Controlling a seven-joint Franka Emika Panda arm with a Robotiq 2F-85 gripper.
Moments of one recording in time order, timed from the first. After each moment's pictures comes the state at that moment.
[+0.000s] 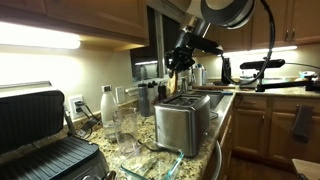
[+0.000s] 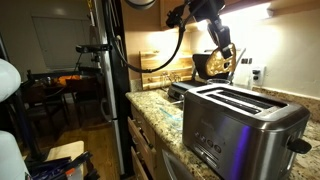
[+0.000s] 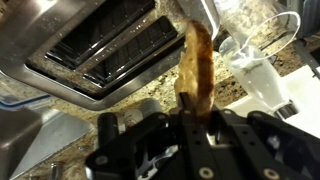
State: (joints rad) arm -0.19 -0.34 0.02 -2.39 -0.04 2.66 0.54
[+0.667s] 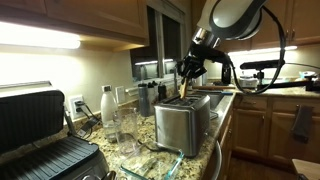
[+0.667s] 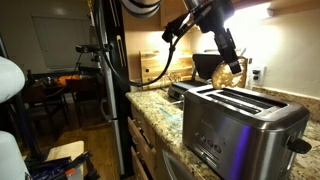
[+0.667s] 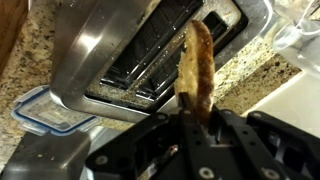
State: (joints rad) arm -0.29 -0.34 0.02 -2.47 -0.04 2.72 0.70
